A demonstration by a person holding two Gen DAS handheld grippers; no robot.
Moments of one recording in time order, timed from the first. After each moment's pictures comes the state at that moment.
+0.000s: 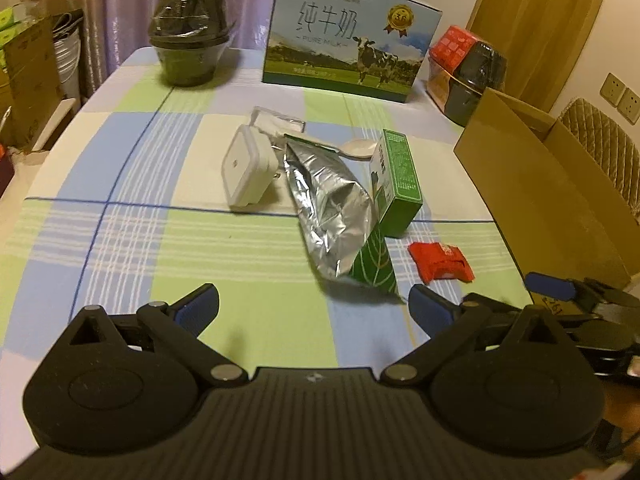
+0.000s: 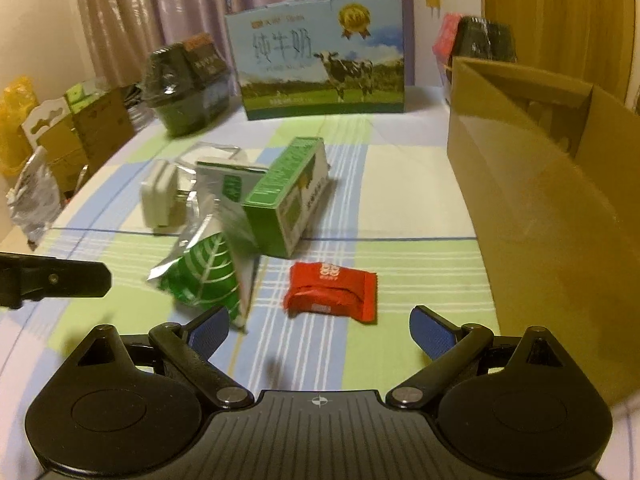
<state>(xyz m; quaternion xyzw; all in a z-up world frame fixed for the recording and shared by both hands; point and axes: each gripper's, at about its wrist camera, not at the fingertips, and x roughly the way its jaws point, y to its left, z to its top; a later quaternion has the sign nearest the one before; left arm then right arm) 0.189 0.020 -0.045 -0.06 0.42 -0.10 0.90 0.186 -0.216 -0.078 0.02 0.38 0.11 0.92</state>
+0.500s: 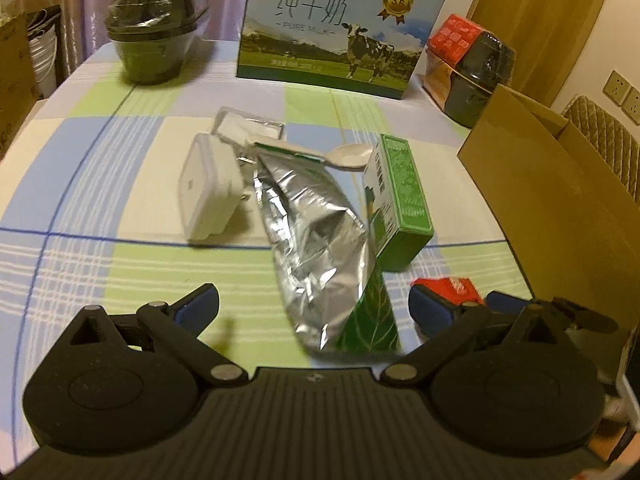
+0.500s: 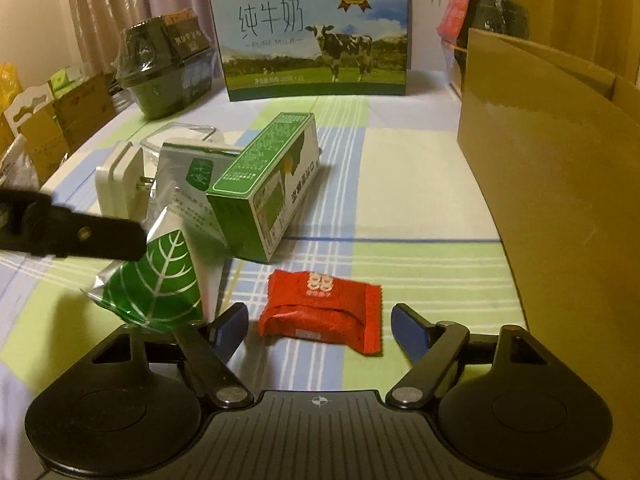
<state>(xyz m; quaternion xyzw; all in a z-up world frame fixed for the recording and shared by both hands) 0.252 -0.001 -0.075 -0.07 0.43 -0.12 0.89 0.219 -0.209 -0.108 0.00 0.39 0.10 0.92</state>
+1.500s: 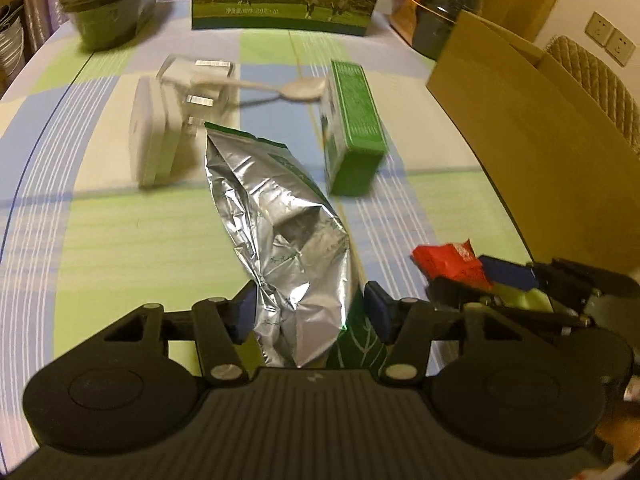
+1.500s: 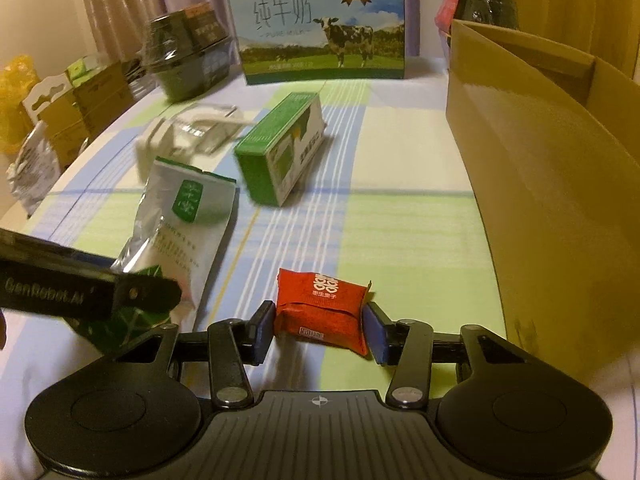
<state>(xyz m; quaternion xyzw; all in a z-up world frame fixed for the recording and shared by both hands) 0.220 -0.029 -0.090 -0.02 0.49 -0.15 0.86 0.142 -0.229 -0.088 0.01 0.42 0.13 0.90</state>
